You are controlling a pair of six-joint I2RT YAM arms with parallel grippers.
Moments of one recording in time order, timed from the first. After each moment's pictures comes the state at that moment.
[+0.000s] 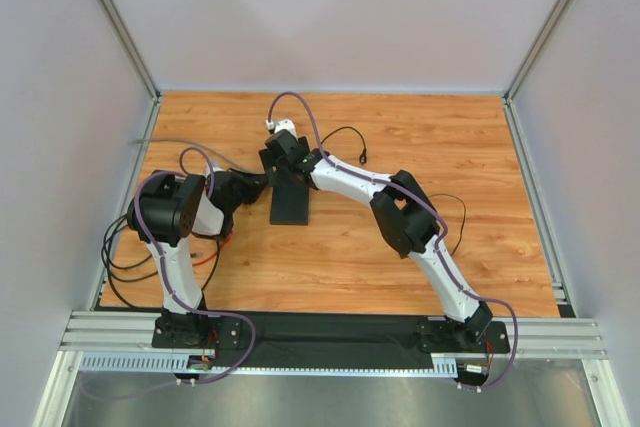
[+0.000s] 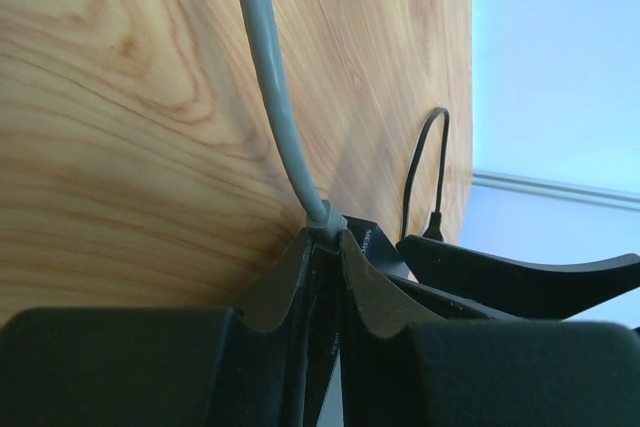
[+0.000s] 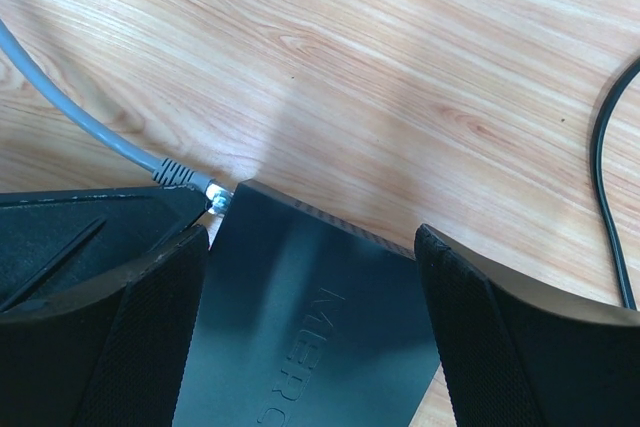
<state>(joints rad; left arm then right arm) -0.15 1.97 0.55 1.05 0.16 -1.28 0.83 2.39 1.95 -0.36 0.30 0.33</state>
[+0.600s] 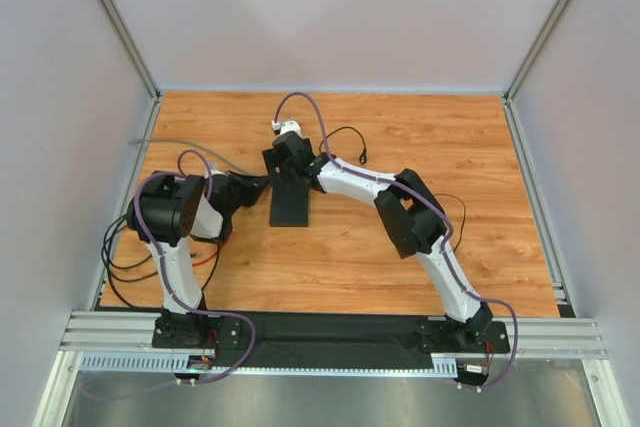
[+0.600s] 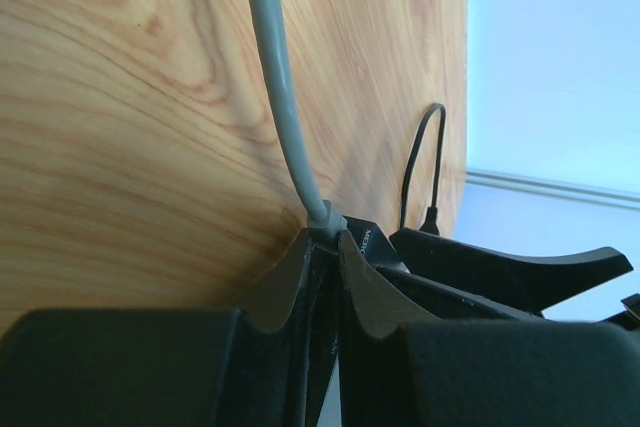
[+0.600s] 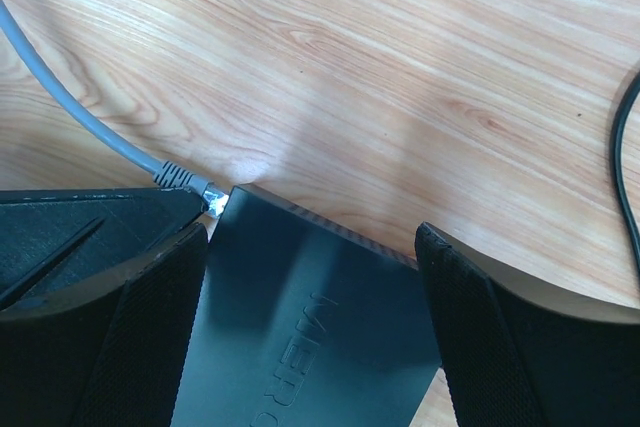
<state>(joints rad) -0.14 1.97 0.51 1.10 0.16 -1.29 0.82 2.33 1.82 -0.23 0.25 0.34</state>
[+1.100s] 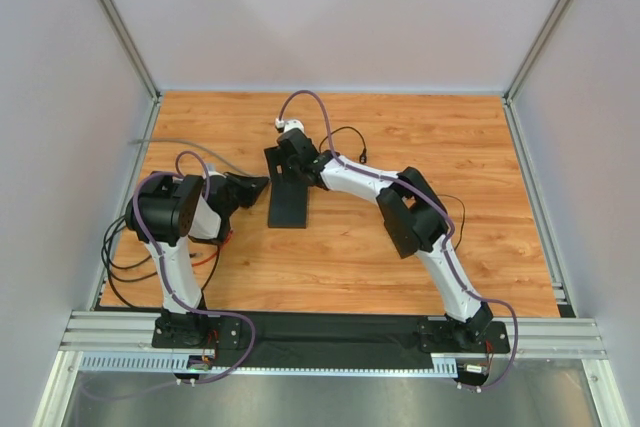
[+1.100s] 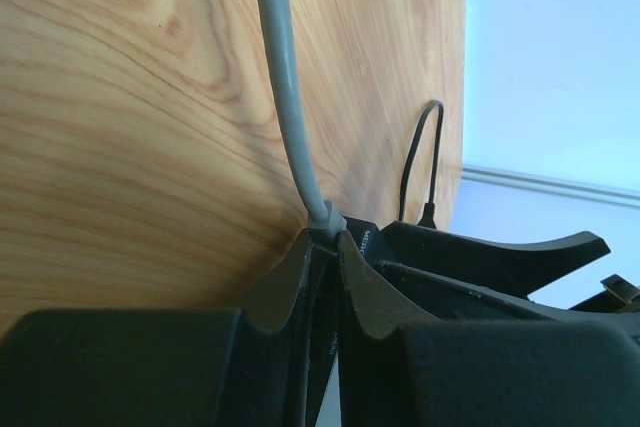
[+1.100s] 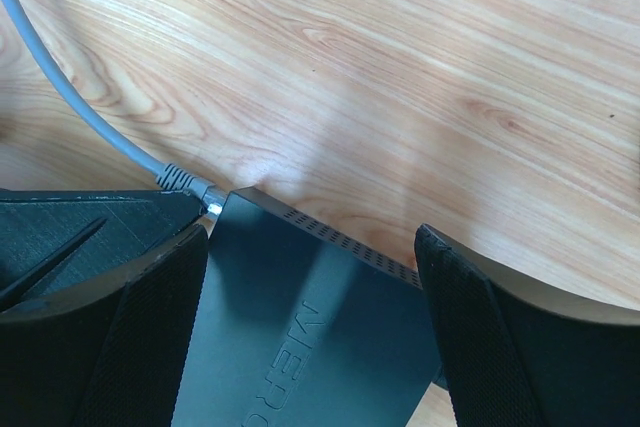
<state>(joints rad) -0.12 1.97 0.50 1.11 0.20 -1.30 0.79 2.33 1.81 -0.22 0.16 0.38</state>
